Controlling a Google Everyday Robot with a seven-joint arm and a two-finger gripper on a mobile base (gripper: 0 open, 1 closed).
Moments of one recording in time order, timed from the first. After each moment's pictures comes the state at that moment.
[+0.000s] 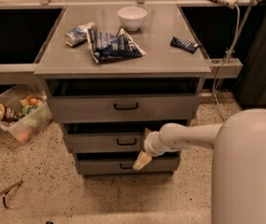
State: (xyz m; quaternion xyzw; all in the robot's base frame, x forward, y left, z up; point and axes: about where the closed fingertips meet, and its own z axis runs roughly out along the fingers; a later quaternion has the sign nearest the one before) arm 0.632 -0.057 0.447 -0.57 0.76 0.08 0.30
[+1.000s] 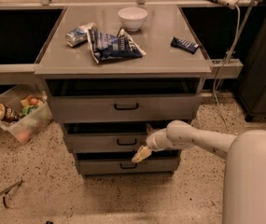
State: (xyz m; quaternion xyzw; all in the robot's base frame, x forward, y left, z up) arm 0.678 -0.051 0.423 -0.53 0.76 0.15 0.35
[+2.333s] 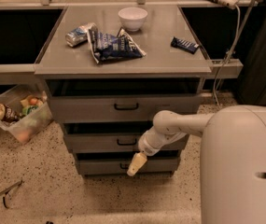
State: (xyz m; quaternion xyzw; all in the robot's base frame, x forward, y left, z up) arm 0.592 -0.025 0.449 -0.56 0.79 0.20 0.17
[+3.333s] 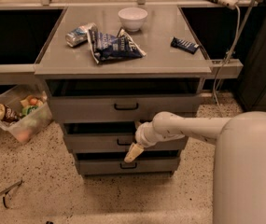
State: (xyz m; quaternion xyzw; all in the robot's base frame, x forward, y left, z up) arm 0.655 -0.009 0.476 -0.60 0.73 0.12 0.32
